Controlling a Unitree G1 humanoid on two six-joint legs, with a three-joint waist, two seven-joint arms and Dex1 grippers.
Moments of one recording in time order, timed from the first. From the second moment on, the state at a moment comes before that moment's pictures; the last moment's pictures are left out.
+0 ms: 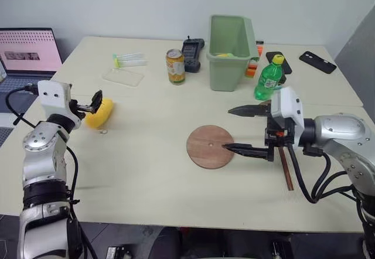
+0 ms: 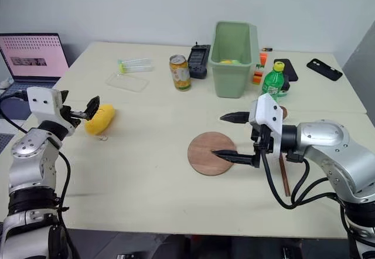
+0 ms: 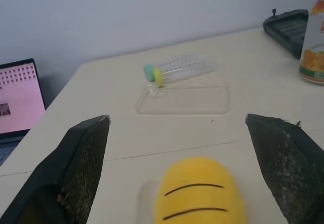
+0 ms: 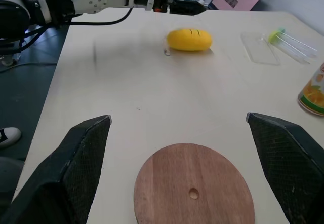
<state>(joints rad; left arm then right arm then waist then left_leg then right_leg) -0.43 0.67 0.35 0.30 -0.28 0.10 -0.51 -0.47 -0.81 0.01 -0.55 0.68 0.68 0.89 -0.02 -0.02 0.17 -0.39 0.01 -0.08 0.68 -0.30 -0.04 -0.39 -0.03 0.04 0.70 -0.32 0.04</state>
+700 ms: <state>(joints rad) -0.57 0.72 -0.17 -0.30 -0.50 0.46 -1.10 -0.47 -0.69 -0.26 -0.50 0.67 1.36 0.32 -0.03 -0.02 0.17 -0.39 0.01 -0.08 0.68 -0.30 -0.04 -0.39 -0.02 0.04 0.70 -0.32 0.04</state>
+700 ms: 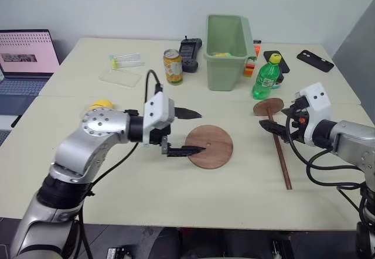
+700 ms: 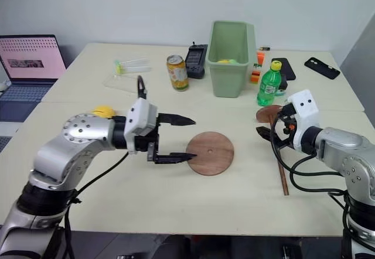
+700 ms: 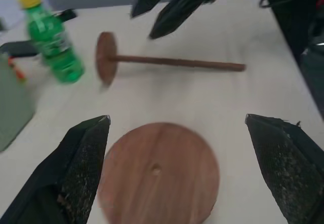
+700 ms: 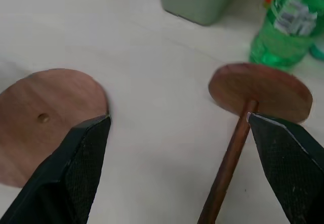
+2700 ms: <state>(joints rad) -0.50 0.69 -0.19 -0.24 -0.32 0.32 -1.17 -1.04 -0.63 -0.03 0.04 0.37 1.37 0.68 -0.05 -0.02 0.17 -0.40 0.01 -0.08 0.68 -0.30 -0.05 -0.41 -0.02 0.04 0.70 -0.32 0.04</state>
